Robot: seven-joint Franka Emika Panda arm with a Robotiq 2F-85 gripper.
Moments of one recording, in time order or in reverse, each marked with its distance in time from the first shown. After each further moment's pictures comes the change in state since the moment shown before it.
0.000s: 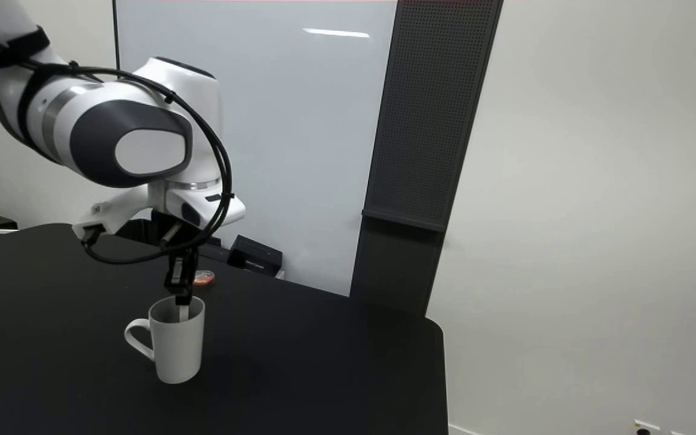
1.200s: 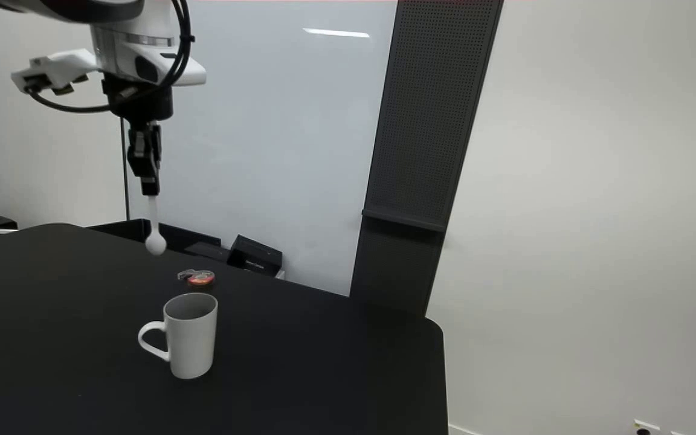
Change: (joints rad) arm 0.046 -0.265 0.070 0.102 -0.115 -0.244 0.107
